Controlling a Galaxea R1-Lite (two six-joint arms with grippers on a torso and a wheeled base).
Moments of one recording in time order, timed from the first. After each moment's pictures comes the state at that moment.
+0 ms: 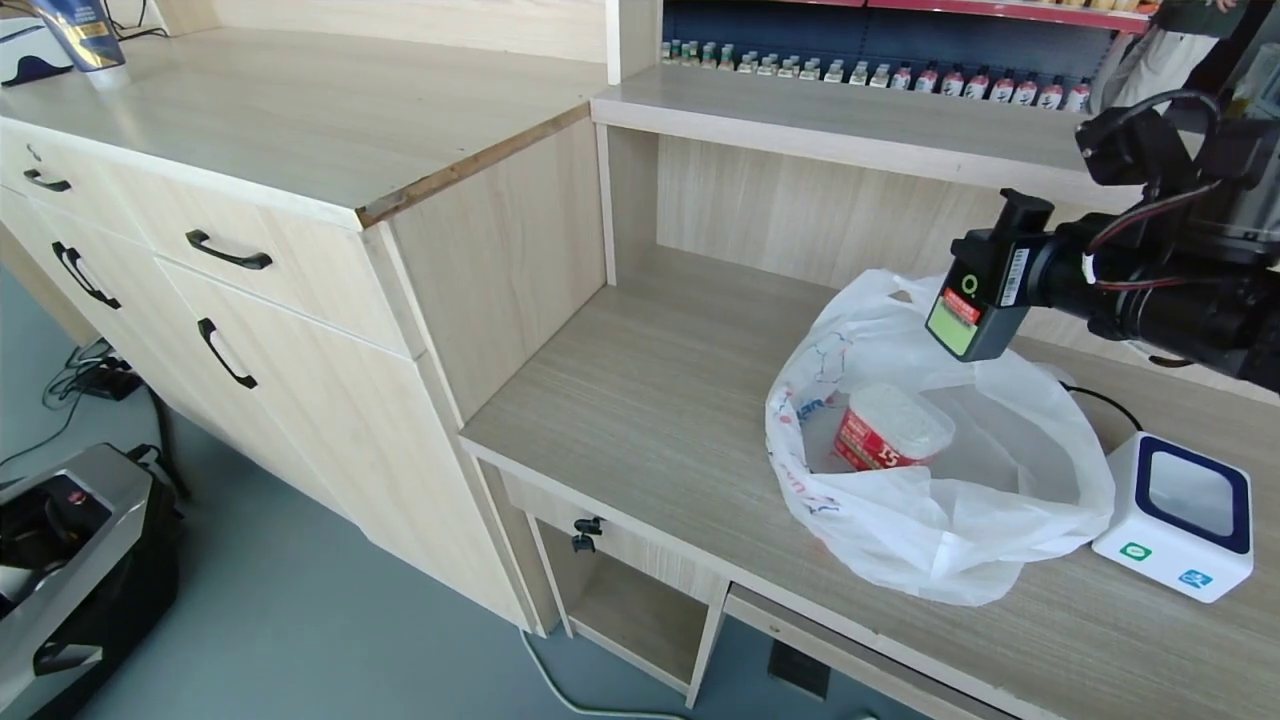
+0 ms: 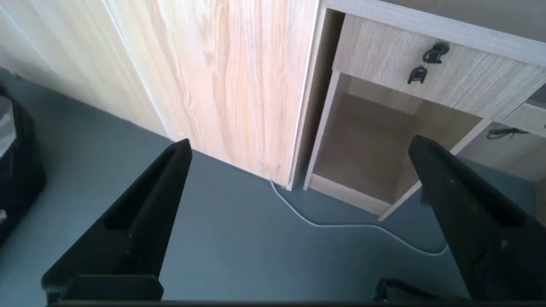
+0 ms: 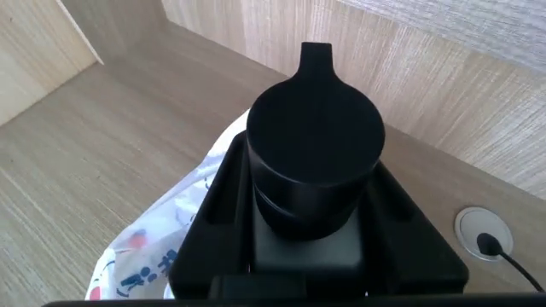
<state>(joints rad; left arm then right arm) -0.08 0.09 0.00 0.00 0.00 0.00 0.18 1.64 -1.08 -0.53 -0.04 -0.07</state>
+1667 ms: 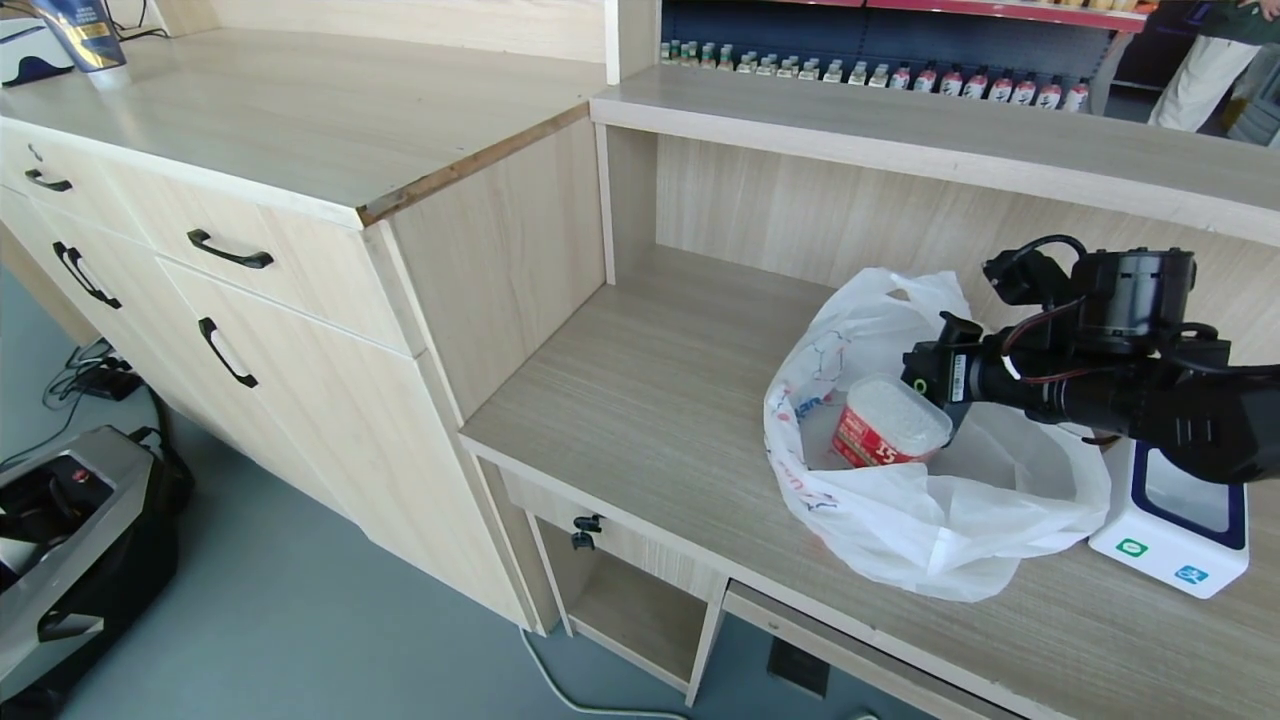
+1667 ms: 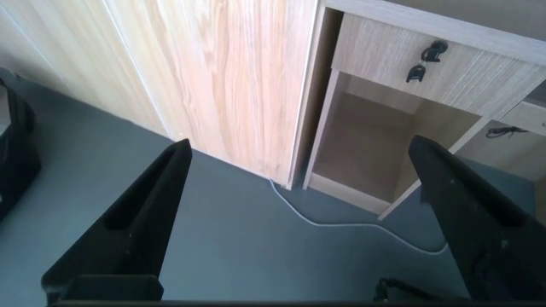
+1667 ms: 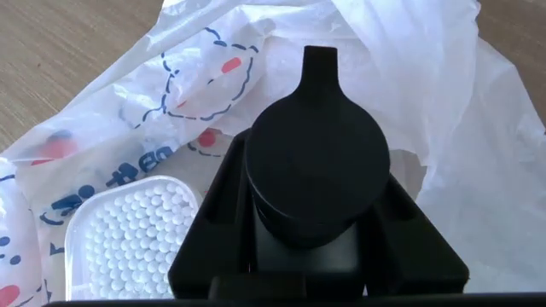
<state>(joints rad) -0.08 0.09 0.00 0.00 0.00 0.00 0.10 1.82 -1.00 -0.53 0.13 -0.04</state>
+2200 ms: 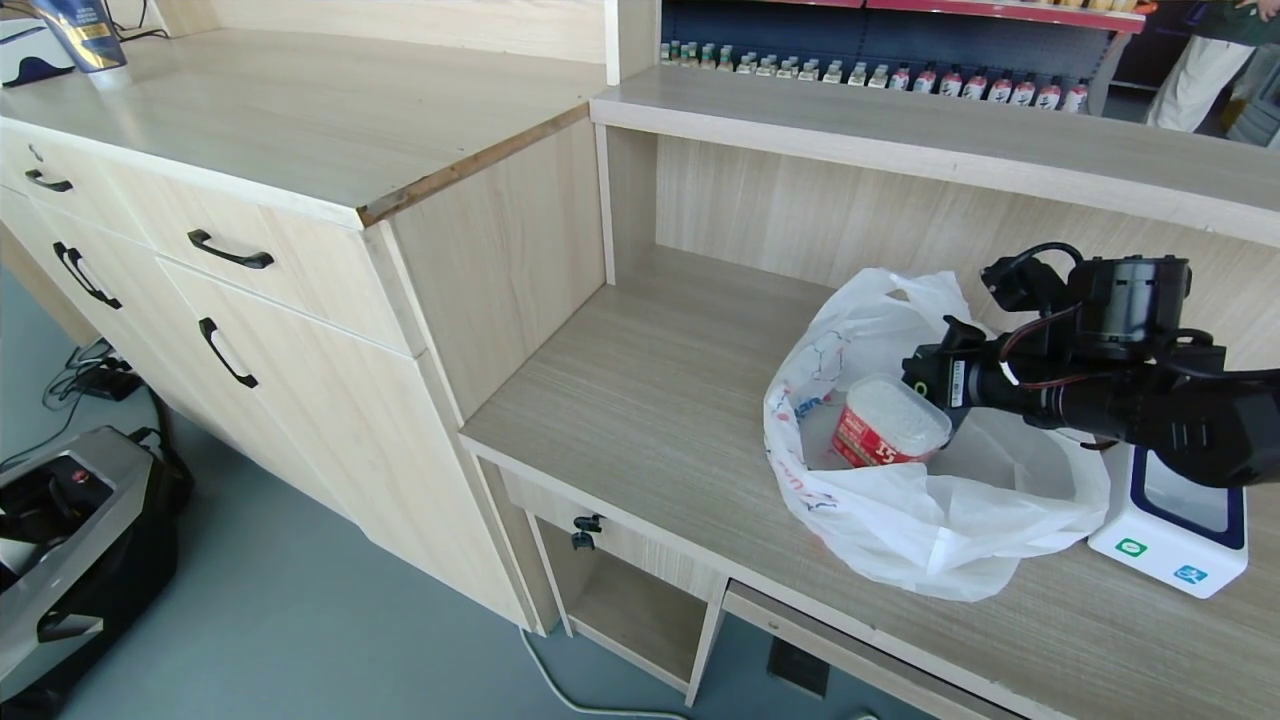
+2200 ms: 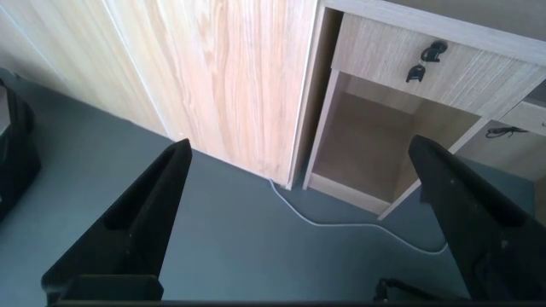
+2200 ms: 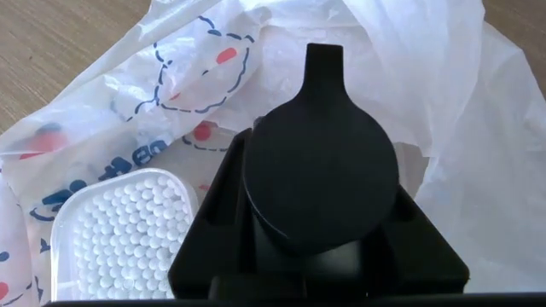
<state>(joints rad) -0.08 0.09 0.00 0.00 0.00 0.00 0.10 1.83 -0.99 -0.53 0.13 -0.05</state>
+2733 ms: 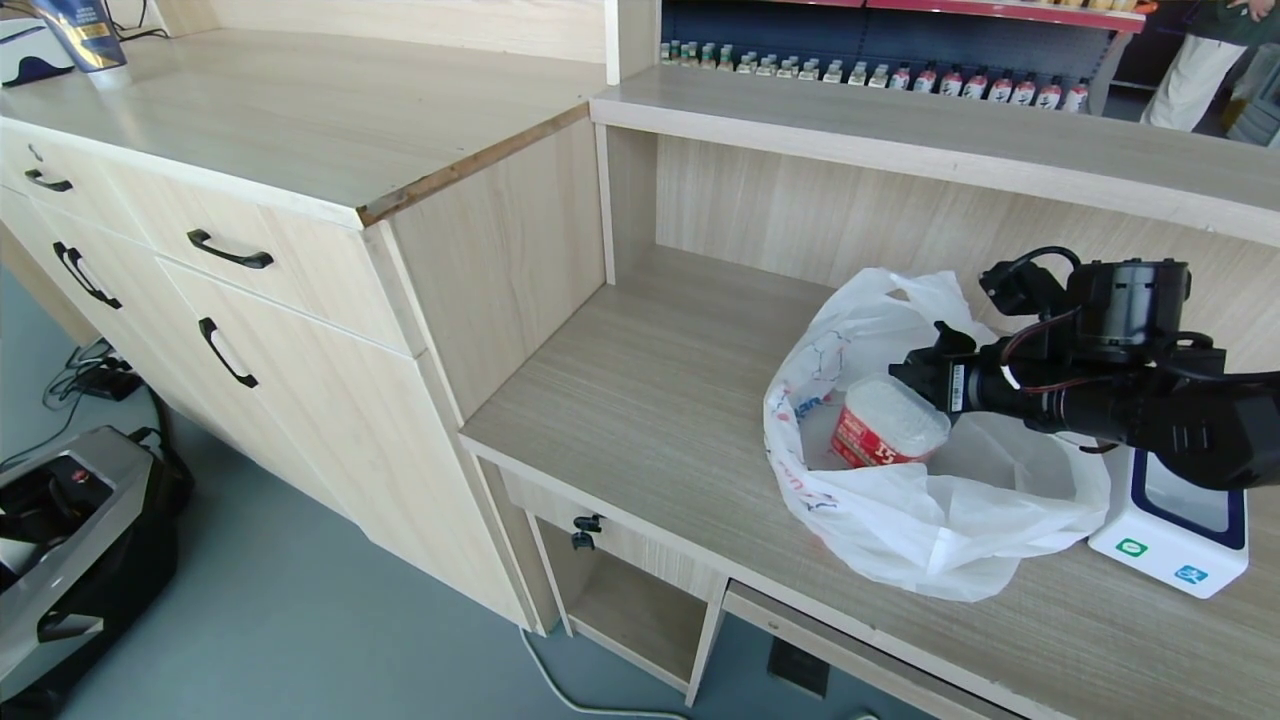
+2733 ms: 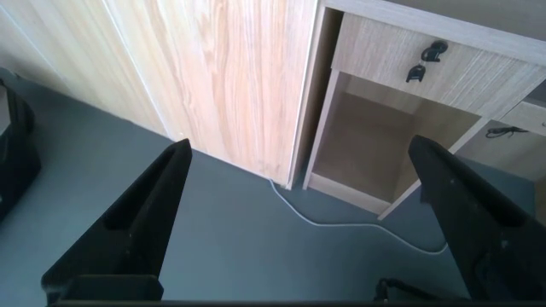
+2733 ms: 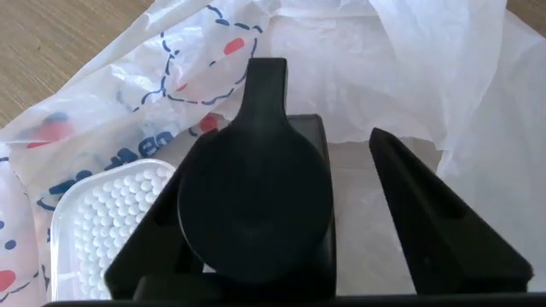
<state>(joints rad) -0.08 0.09 0.00 0.00 0.00 0.00 0.10 1.83 -0.98 -0.53 0.16 -0.05</state>
